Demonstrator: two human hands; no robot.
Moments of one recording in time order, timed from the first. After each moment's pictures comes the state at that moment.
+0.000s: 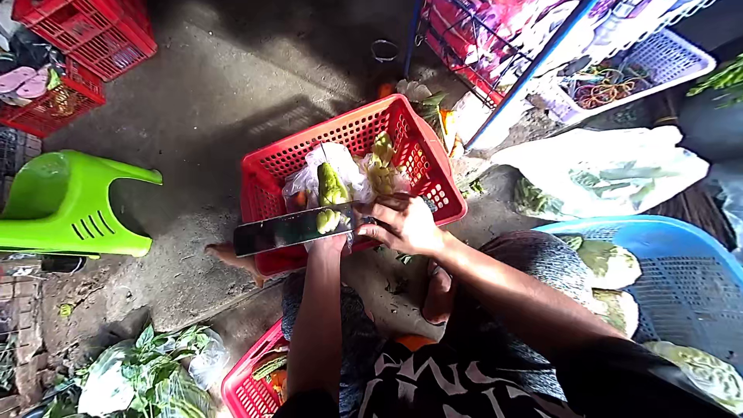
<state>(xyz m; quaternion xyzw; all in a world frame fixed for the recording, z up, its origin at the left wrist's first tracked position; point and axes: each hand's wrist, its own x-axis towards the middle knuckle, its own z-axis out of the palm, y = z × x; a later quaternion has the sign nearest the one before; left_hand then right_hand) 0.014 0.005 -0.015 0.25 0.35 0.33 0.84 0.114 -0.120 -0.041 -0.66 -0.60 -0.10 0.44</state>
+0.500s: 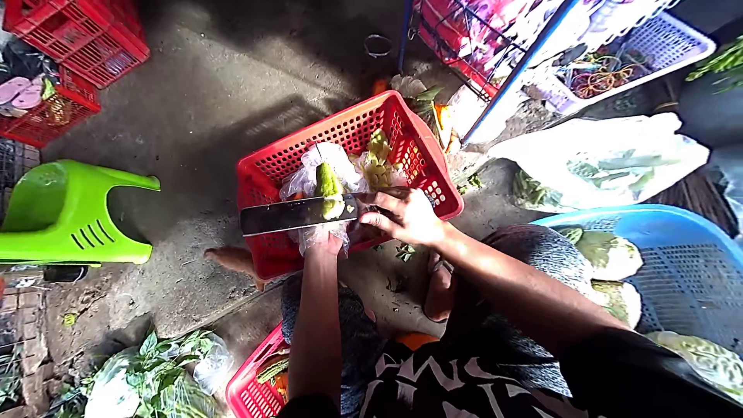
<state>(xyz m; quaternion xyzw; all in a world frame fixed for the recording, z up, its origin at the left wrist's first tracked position) 0.014 0.009 -0.017 0.26 0.33 0.31 0.85 0.128 -0.124 -0.048 -0.69 -0.57 -0.06 0.45</state>
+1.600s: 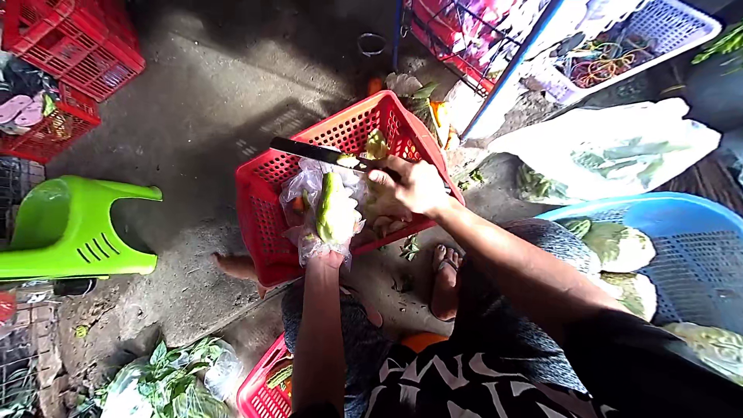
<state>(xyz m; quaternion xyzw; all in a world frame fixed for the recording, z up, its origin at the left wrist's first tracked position) 0.007 0.015 -0.024 0.20 0.27 0.21 0.92 0.161 -0.122 -0.036 -0.82 -0.40 0.07 0.41</state>
